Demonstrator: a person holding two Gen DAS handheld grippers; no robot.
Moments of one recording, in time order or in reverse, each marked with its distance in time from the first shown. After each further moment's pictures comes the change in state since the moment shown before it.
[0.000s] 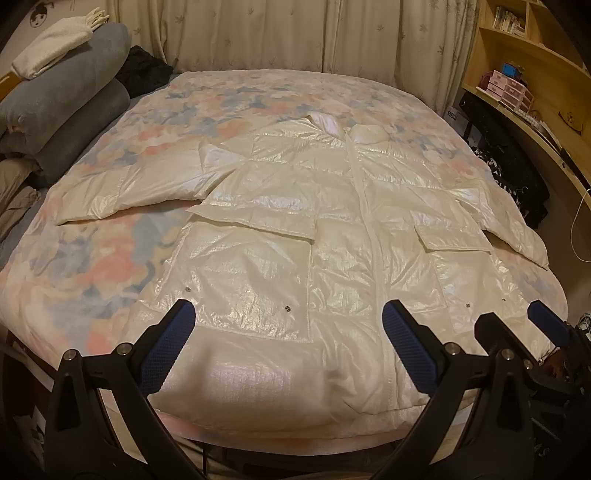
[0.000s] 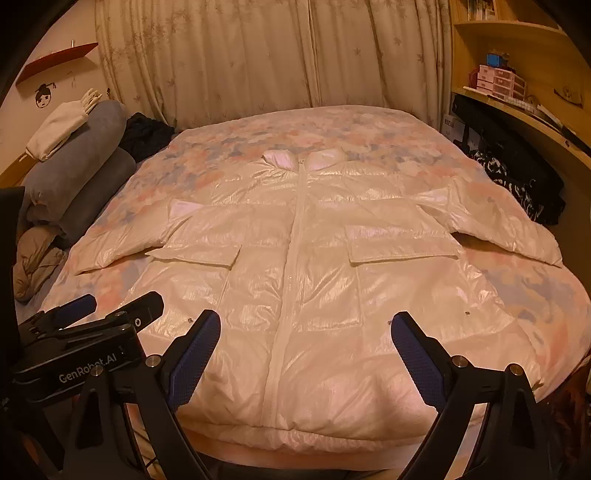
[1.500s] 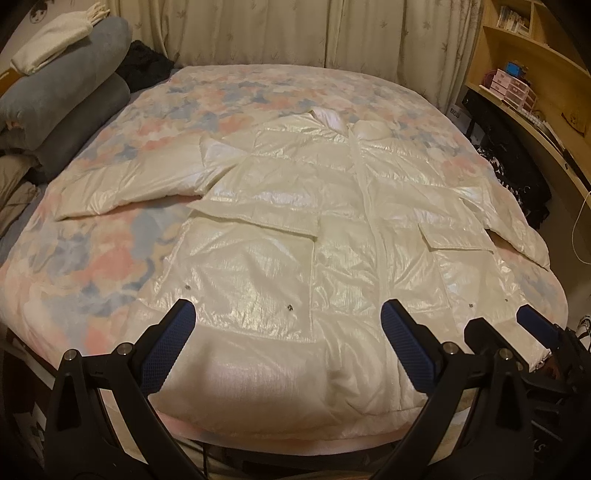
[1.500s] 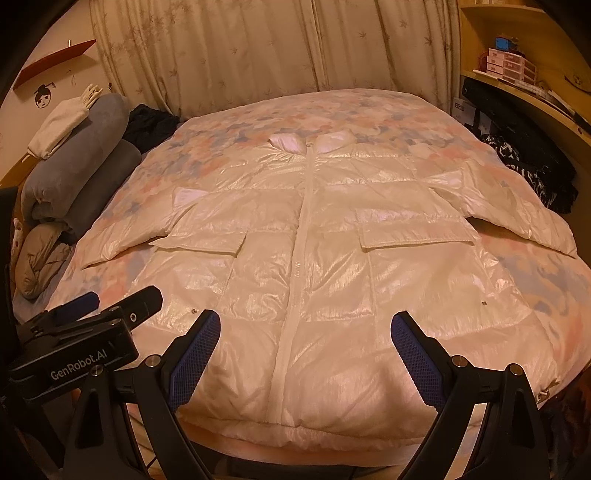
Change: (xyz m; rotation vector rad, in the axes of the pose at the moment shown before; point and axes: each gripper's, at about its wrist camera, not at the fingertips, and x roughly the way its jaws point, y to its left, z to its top) left arm 0.008 0.010 -0.002 -0.014 0.012 -0.012; right arm 0.030 -0.001 0.002 0.014 0.063 0.043
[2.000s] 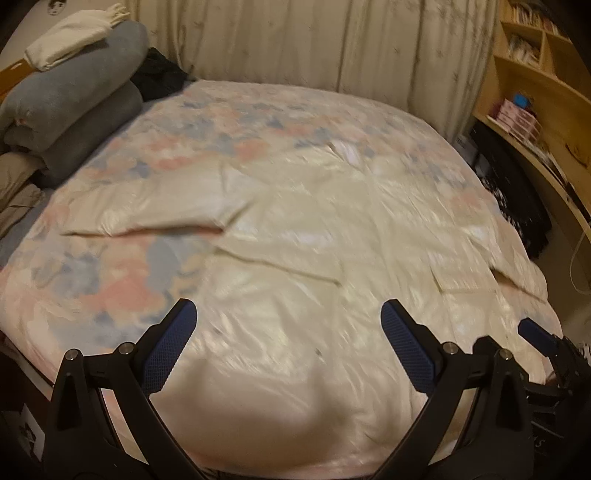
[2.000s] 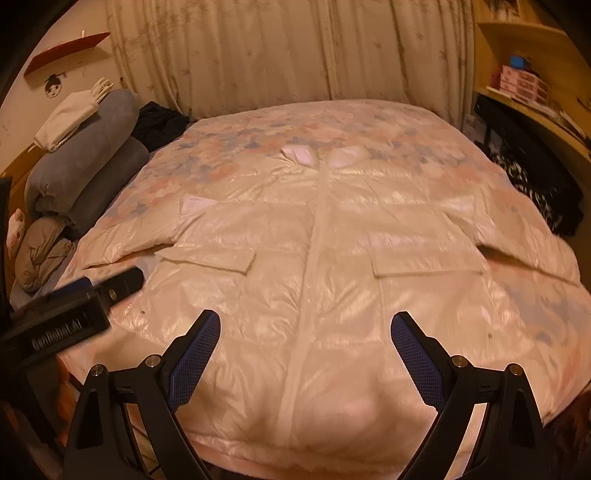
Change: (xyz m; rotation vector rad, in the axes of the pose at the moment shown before) left arm -0.006 0.048 0.040 -0.070 -0.083 -0.006; right arm 0.006 0.029 0.035 -0.080 -0.033 0.006
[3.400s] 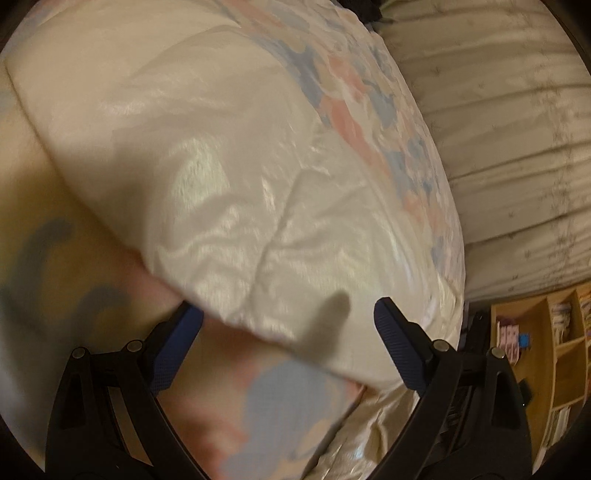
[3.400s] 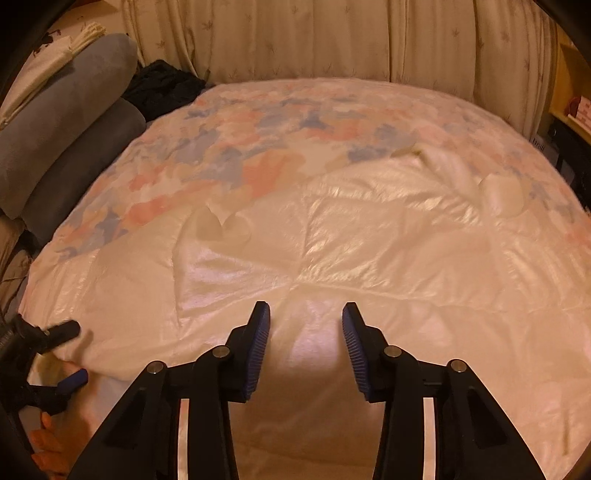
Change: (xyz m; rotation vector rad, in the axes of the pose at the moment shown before) left arm 0.282 0.352 0.042 -0.890 0.160 -0.200; right arm 0.387 0.228 0.166 -0.059 0.125 0.036
